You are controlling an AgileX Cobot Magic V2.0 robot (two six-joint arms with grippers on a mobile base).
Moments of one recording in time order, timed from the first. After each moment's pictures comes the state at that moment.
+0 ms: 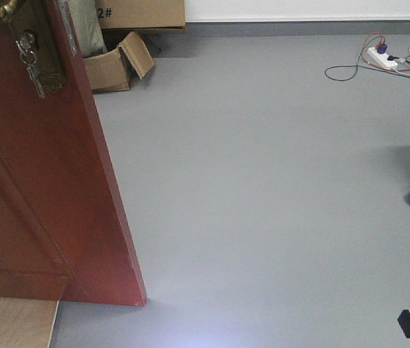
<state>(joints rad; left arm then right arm) 0.12 1.31 -1.33 -0.38 -0.09 -0.05 0.06 -0.01 0.03 0.02 0.28 -0.05</state>
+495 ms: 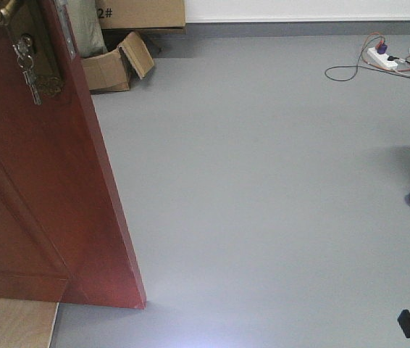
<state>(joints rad) 0.12 1.30 -1.30 -0.36 -0.10 -0.05 0.06 -0.01 0.03 0.02 0.28 -0.05</state>
